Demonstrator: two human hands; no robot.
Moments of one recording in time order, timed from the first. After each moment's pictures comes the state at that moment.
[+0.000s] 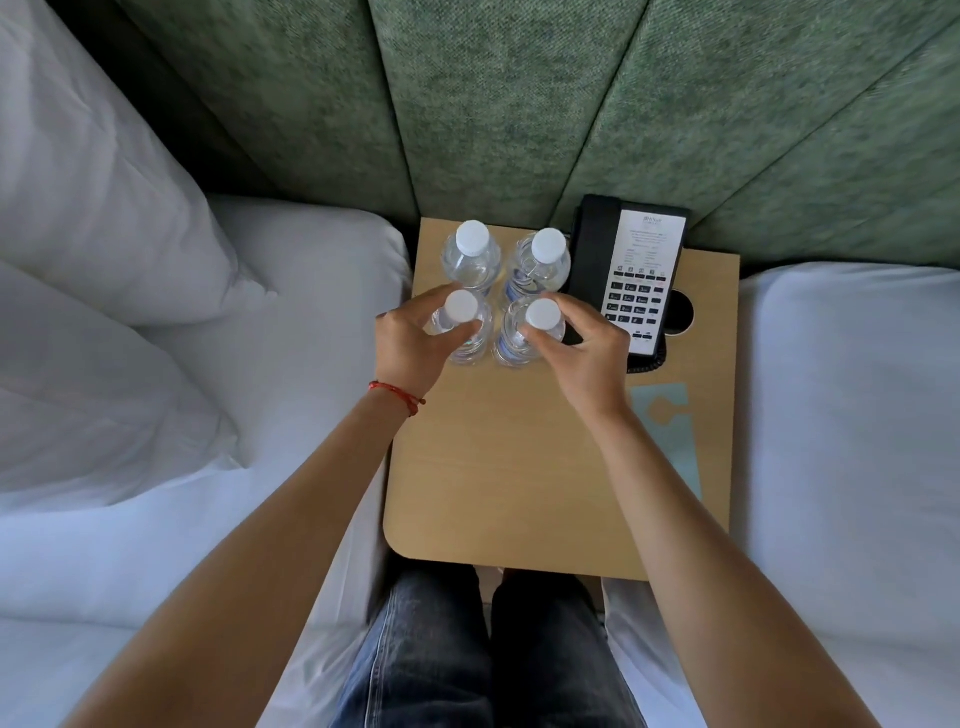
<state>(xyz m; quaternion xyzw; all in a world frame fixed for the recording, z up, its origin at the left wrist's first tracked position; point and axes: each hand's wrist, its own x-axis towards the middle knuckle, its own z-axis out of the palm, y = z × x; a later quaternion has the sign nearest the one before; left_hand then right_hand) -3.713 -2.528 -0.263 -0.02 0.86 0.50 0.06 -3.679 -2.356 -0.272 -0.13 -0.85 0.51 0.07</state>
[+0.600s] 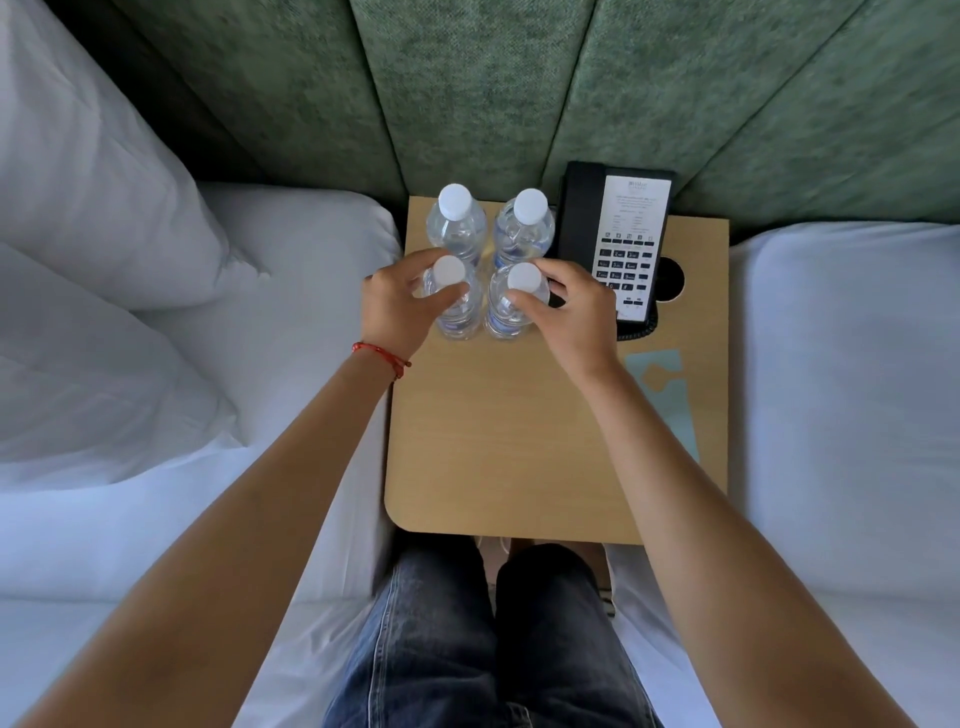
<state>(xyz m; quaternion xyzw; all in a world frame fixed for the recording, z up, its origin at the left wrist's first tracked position) -3.711 -2.529 -0.254 0.01 0.88 0.47 0.08 -3.673 -2.355 -0.264 -0.12 -0.87 0.48 0.05</state>
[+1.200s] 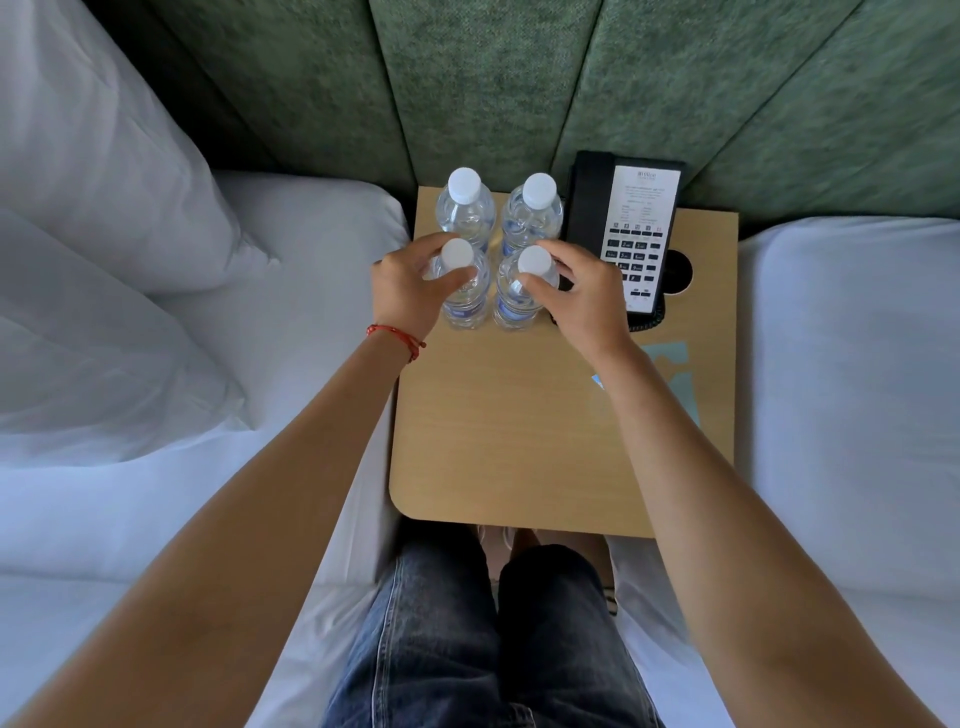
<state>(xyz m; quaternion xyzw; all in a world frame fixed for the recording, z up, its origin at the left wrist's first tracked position) -3.708 -2.527 -0.256 -0.02 0.87 0.49 0.08 -3.673 -2.351 -0.259 -0.08 -0.87 0.48 0.02</state>
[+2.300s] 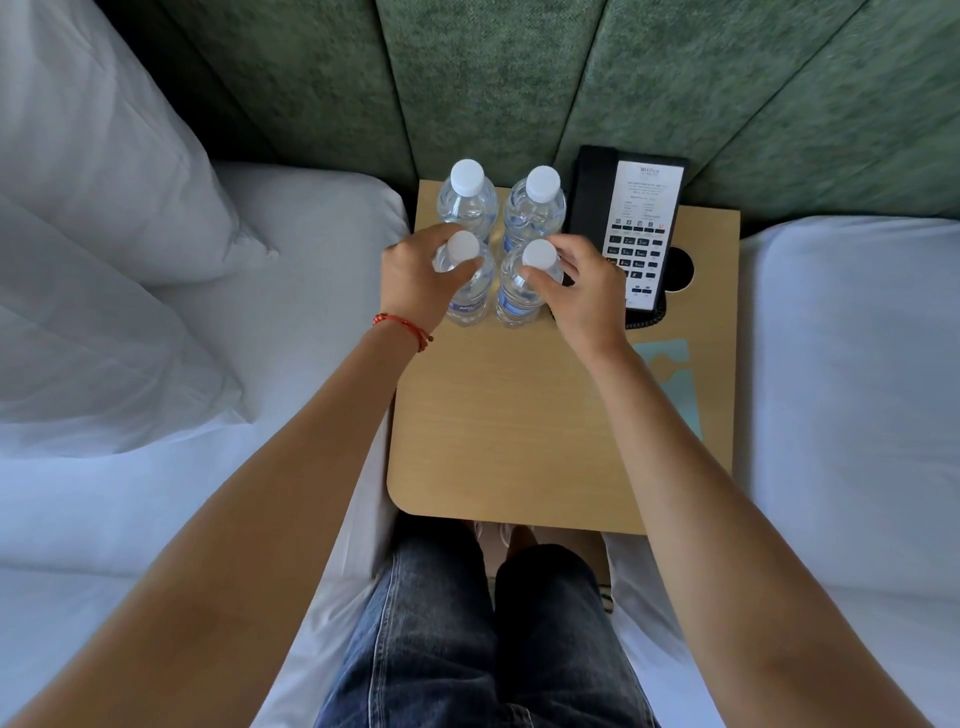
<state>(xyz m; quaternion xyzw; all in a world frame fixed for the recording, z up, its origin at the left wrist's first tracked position) -3.710 -2.521 -0.251 0.02 0.90 0.44 0.05 -3.671 -2.356 -0.263 -0.12 -0.85 0.50 0.05</state>
